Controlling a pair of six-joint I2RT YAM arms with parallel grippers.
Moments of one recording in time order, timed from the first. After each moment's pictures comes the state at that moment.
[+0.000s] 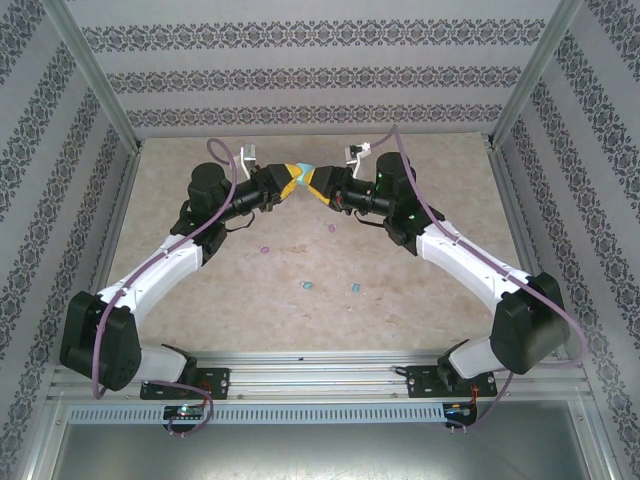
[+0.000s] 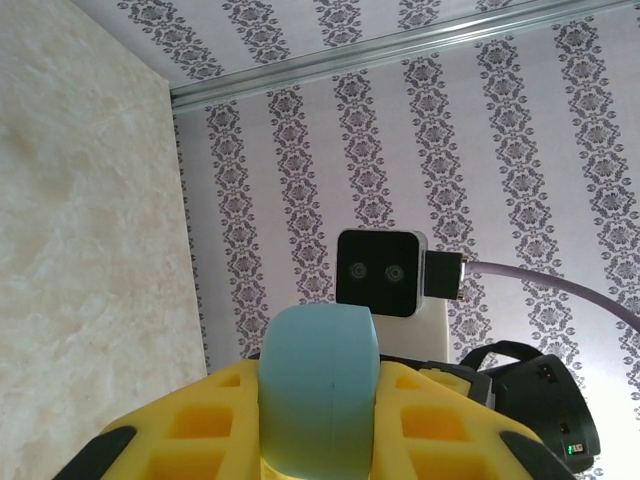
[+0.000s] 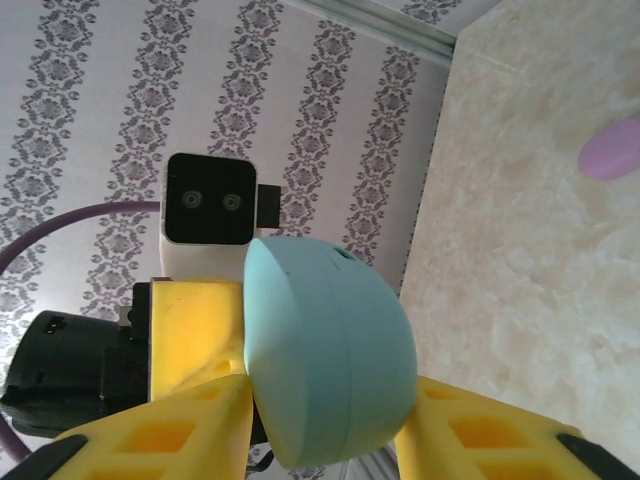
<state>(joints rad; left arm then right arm) -0.34 1.36 0.96 0.38 0.64 -1.31 0.53 1.45 1.11 0.20 -0.62 1.18</state>
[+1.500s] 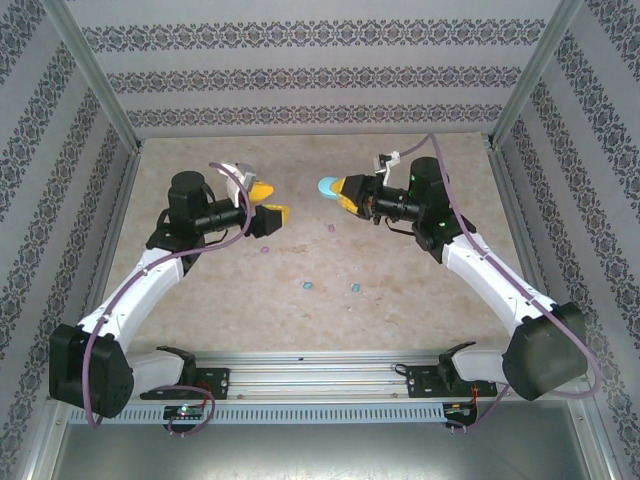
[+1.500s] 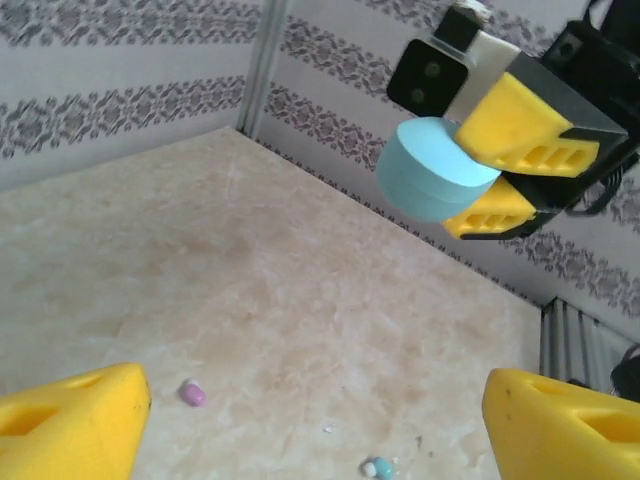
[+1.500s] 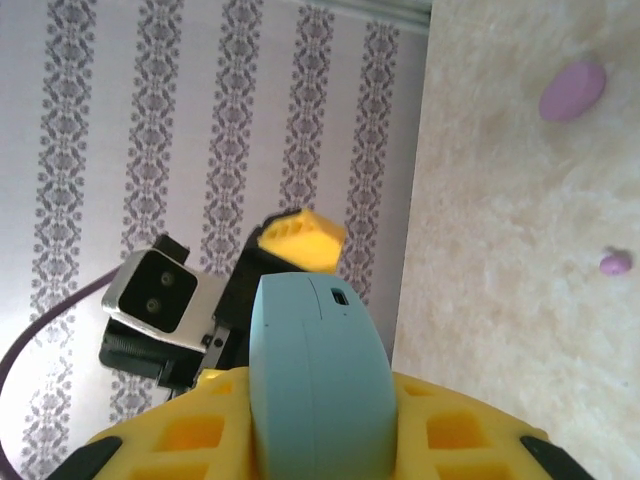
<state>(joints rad) -0.24 1.22 0.89 0.08 0.84 -0.06 0.38 1.30 1.00 0.08 -0.82 1.23</state>
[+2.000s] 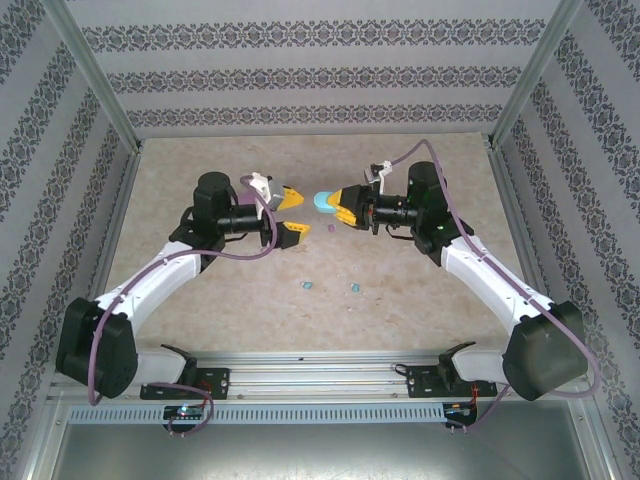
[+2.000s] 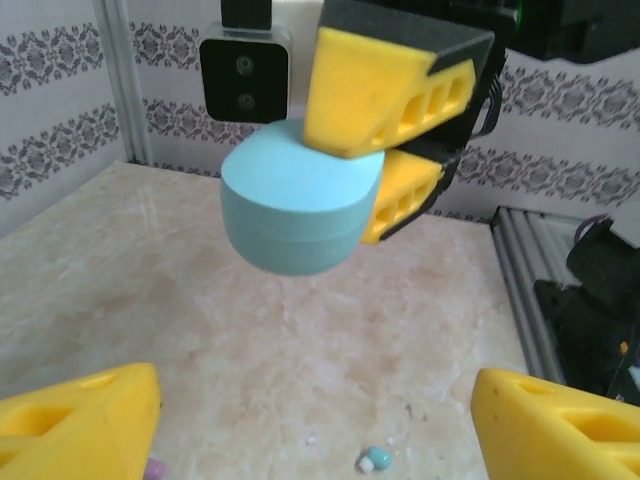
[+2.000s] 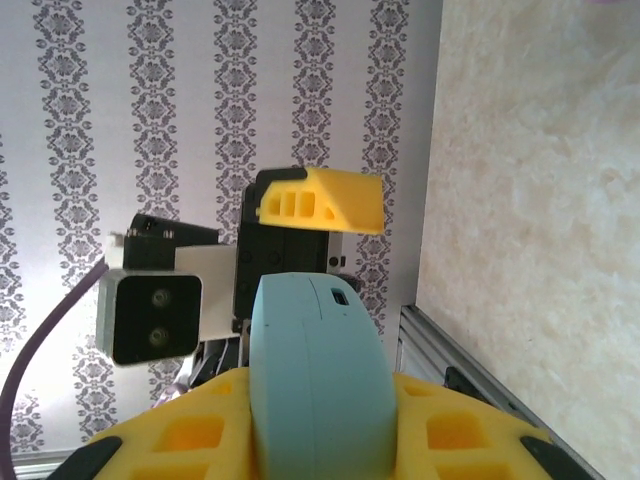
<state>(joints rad) -0.35 1.34 0.91 0.22 0.97 0.12 0.38 1.30 0.97 0.09 -0.96 1.30</state>
